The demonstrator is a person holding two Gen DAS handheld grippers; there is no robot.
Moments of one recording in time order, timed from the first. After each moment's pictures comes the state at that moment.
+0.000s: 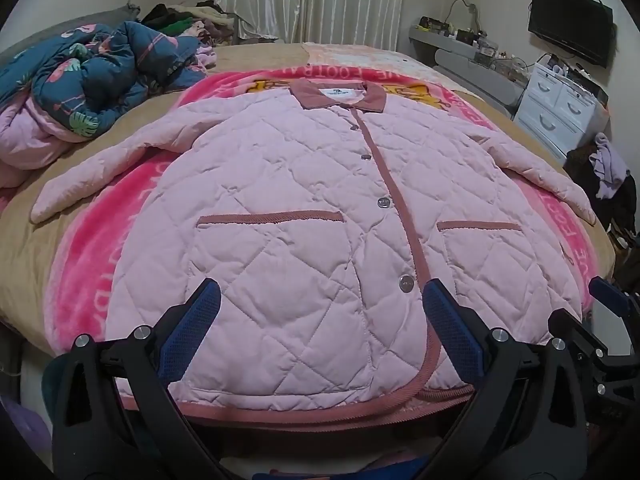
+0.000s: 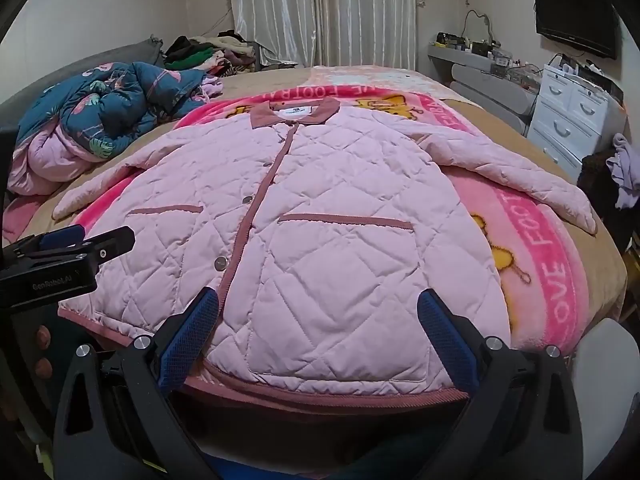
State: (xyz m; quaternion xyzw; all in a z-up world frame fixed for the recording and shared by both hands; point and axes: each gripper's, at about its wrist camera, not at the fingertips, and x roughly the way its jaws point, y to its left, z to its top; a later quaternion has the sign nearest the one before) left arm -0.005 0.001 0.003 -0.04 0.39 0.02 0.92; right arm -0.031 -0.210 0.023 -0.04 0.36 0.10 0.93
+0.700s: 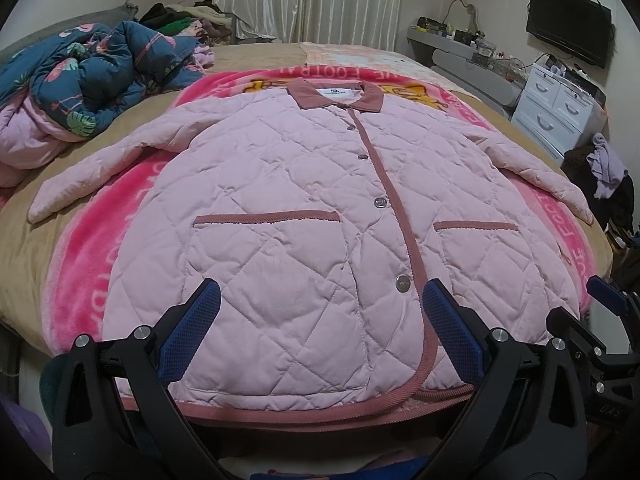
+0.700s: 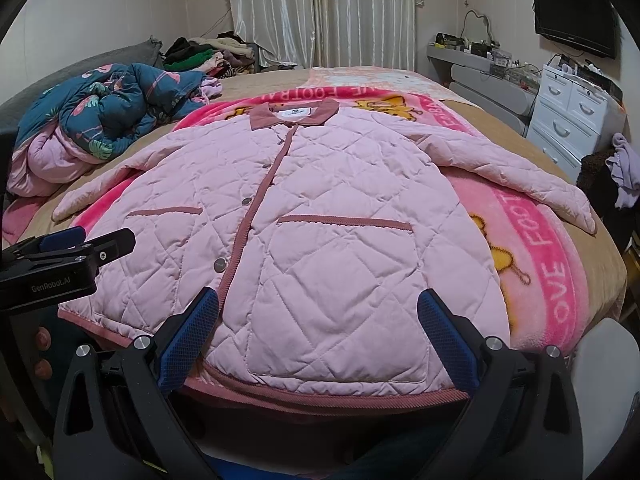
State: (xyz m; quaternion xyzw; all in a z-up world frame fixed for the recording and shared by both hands) left arm -0.004 0.002 0.009 -0.05 0.39 0.02 0.92; right arm -0.032 -0.211 0.021 -0.04 0.36 0.10 0.93
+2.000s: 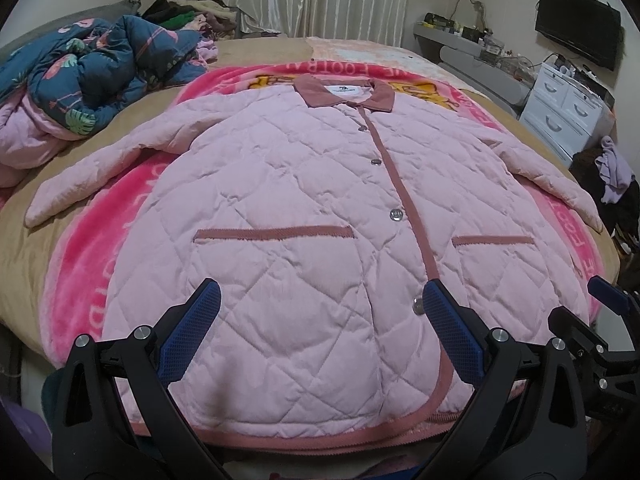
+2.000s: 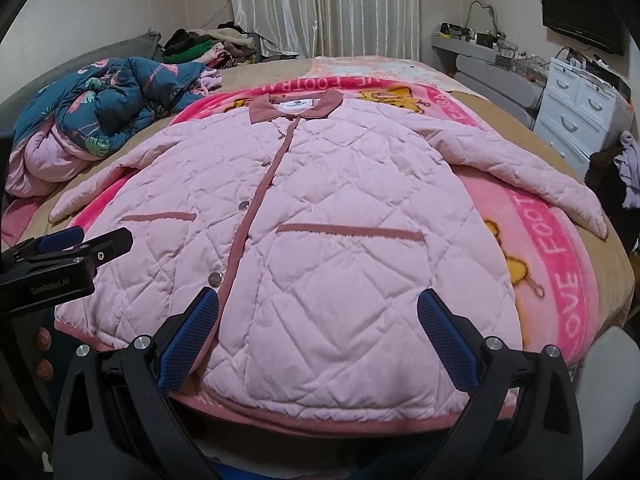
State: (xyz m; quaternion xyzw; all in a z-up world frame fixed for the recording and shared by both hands) left arm 0.028 0.013 0.003 -0.05 0.40 0.03 0.92; right arm 0.007 -0.202 0.017 -0.04 0.38 0.11 0.92
